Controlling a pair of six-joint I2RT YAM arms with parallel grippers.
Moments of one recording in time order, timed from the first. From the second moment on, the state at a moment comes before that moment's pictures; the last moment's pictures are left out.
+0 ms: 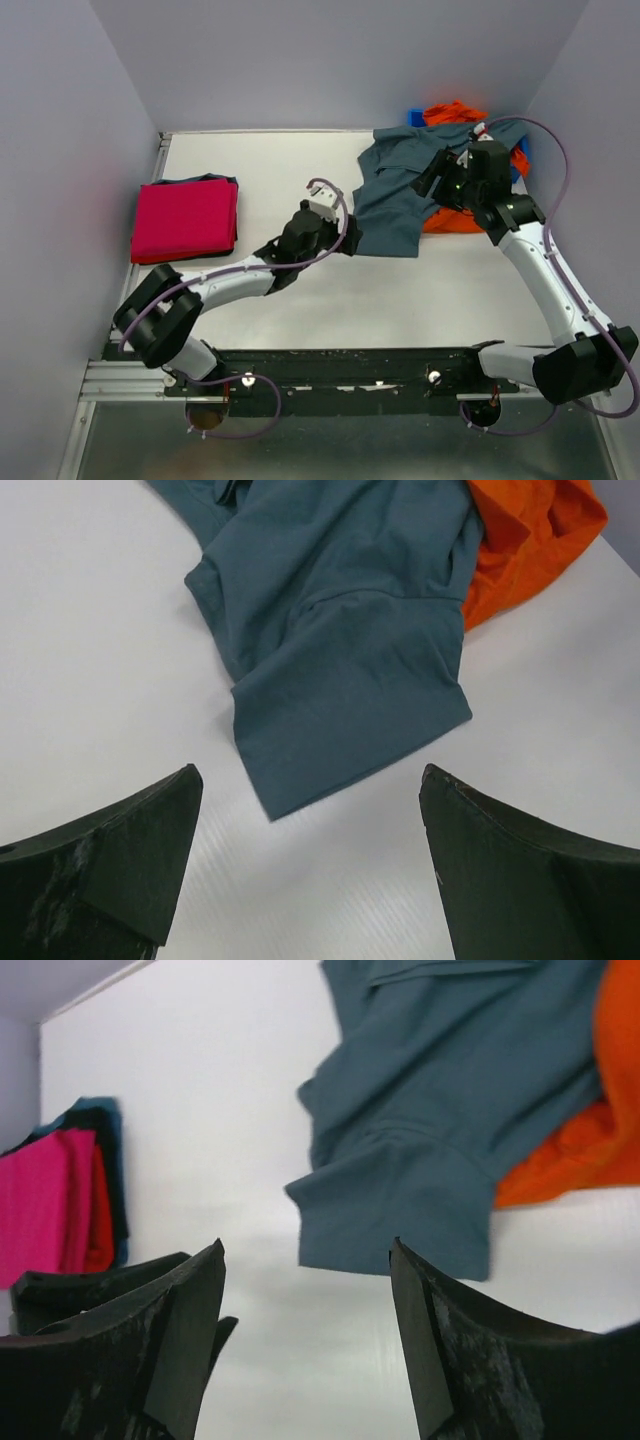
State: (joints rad) left arm -0.81 1.43 0.71 0.49 -0.14 -0.32; right arm 0.28 1.27 1.28 -0.54 -0.07 0.54
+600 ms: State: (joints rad) left arm -0.75 2.10 1.70 -0.20 -0.22 -0.48; right arm 0.17 0.99 0.89 -0.42 0.14 0.59
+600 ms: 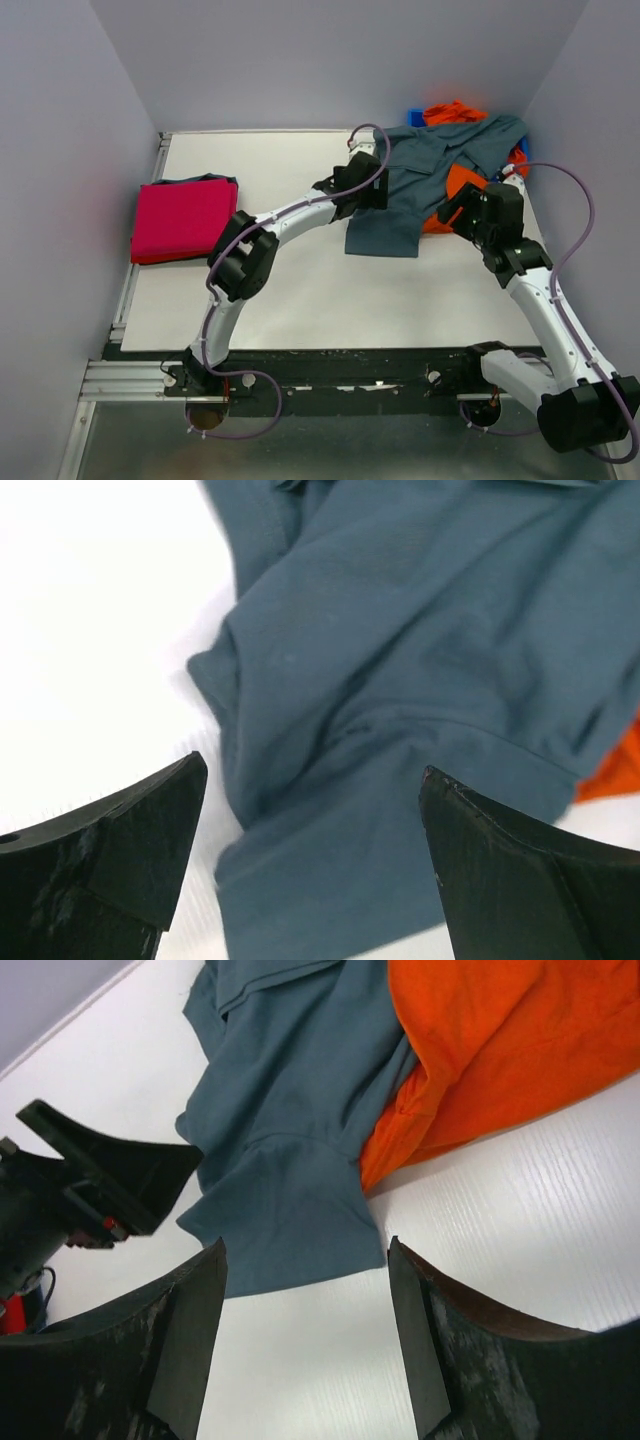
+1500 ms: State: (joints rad) left arm -0.62 2.17 1.89 -0.29 -0.07 -0.52; right arm 0.03 1.30 0.83 -0.28 0.13 0.71
